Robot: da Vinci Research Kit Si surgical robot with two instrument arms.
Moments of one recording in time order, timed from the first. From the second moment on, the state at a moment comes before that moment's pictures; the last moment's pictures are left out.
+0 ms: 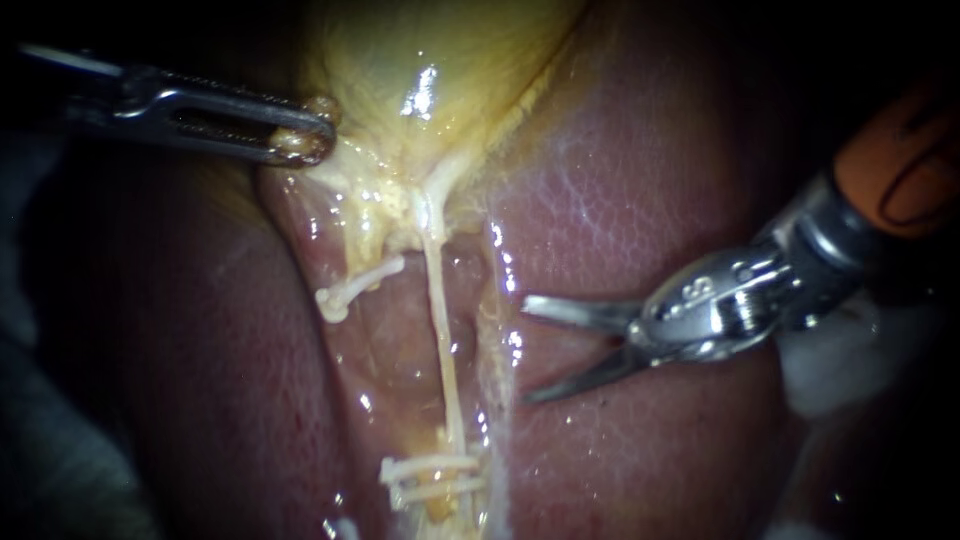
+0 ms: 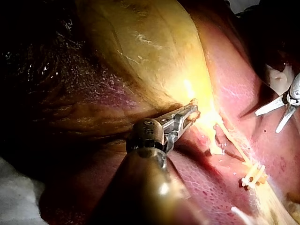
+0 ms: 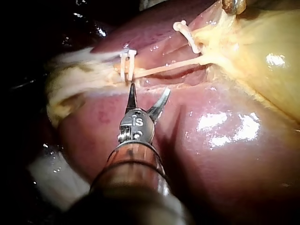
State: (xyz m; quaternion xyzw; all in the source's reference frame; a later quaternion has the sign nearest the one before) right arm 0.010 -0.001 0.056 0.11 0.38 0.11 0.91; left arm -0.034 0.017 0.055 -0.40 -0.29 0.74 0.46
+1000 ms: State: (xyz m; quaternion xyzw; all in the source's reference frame) right arm 0.008 0.000 0.055 0.10 0.36 0.11 0.92; left arm -0.038 0.016 0.059 -0.40 -0.28 0.74 0.45
